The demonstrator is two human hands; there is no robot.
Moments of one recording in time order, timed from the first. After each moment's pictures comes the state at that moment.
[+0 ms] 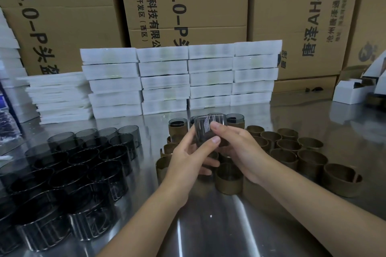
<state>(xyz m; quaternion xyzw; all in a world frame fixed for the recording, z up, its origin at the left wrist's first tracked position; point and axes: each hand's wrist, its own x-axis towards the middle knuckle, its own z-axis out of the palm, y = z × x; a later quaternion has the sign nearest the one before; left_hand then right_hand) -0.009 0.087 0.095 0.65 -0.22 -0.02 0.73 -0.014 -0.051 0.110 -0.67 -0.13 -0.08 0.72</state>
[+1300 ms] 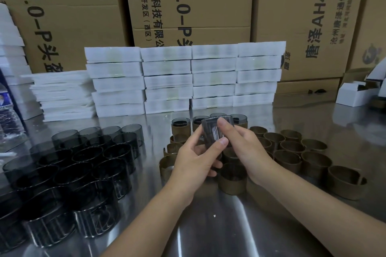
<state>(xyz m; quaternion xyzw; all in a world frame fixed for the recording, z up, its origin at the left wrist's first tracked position) -0.007 0.082 0.092 0.67 -0.21 0.00 0.72 -0.011 -0.049 0.104 -0.71 -0.09 -0.16 0.68</state>
